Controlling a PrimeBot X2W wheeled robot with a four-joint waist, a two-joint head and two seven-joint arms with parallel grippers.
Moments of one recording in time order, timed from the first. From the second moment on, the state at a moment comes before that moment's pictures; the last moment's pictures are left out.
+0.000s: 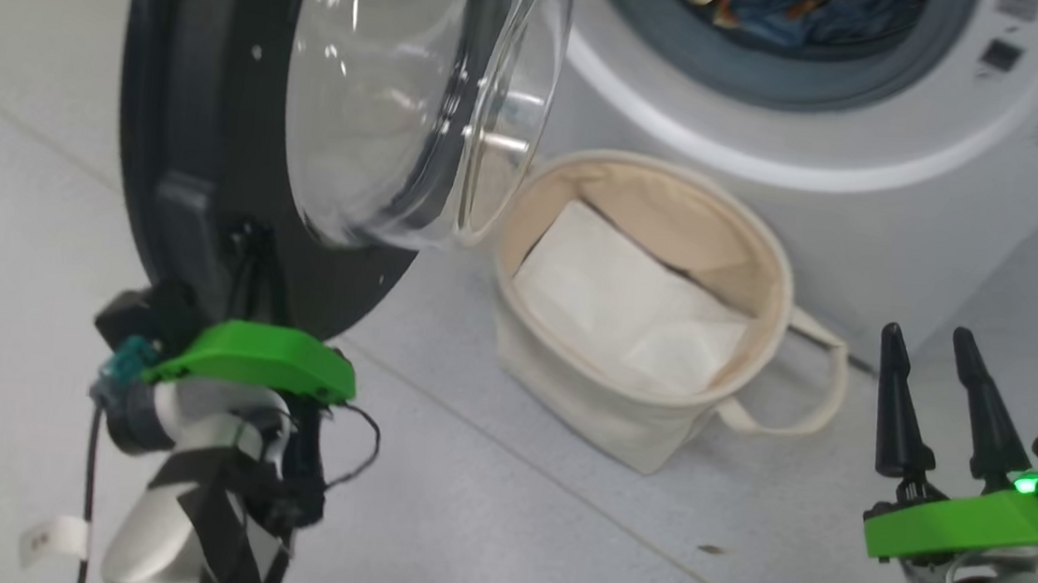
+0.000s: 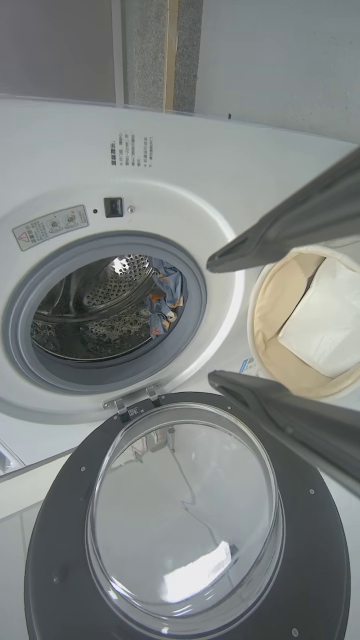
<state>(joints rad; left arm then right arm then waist) -0.51 0.03 -0.24 0.48 -0.63 0.30 -0.25 -0.16 -0.15 0.01 0.15 0.35 0.13 -0.25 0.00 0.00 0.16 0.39</state>
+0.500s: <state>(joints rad) -0.66 0.02 -0.06 0.52 -0.67 0.28 -0.25 -0.21 -0.23 0.00 0.08 0.35 0.13 -0.25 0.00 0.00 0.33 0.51</state>
